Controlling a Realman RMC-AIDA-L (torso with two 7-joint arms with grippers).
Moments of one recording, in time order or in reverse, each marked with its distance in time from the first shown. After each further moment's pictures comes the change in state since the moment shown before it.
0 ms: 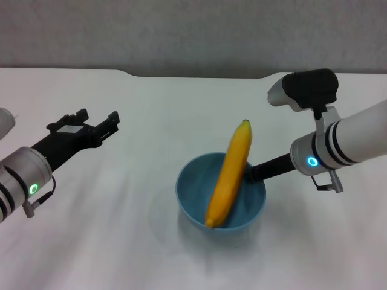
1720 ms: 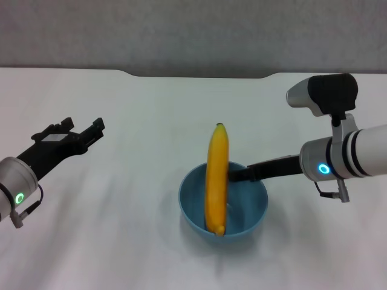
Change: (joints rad) left arm 0.042 0.004 -0.015 0.006 -0.029 -0.012 -0.015; right arm -0.194 -0.007 -0.019 -0.216 0.139 -0.010 -0.097
